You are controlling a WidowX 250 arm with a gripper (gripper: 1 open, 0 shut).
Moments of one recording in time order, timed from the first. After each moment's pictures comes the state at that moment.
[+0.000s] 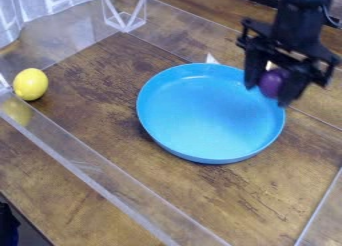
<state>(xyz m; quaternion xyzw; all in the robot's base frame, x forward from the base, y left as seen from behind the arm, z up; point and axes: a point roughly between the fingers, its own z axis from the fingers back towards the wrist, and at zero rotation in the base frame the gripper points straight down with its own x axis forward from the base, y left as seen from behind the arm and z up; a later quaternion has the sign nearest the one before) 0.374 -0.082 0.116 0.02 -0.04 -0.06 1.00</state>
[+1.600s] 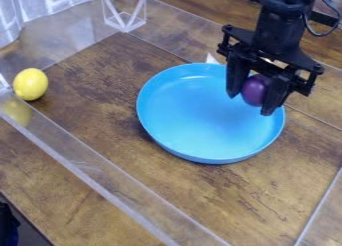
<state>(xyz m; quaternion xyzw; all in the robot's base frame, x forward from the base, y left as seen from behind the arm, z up) 0.358 -0.083 0.096 0.03 -0.03 -0.03 1.00</state>
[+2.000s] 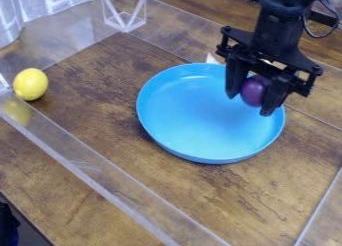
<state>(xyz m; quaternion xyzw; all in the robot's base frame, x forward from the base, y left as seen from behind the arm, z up) 0.359 -0.085 0.096 0.03 -0.03 -0.03 1.00</state>
